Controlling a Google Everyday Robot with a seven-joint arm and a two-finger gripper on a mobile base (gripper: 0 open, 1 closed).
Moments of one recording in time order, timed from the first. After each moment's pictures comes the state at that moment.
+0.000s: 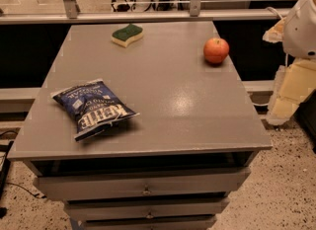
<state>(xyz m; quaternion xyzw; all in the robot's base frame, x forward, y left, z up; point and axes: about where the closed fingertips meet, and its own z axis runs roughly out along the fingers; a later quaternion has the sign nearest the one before) 0.438 -0.217 0.976 -0.60 0.78 -0.03 0.16</state>
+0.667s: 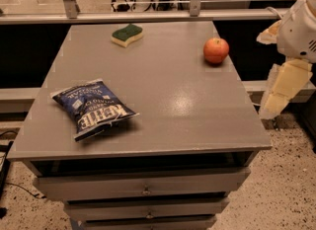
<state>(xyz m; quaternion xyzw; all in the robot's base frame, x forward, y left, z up) 0.461 -0.218 0.962 -0.60 0.78 -0.01 0.18</state>
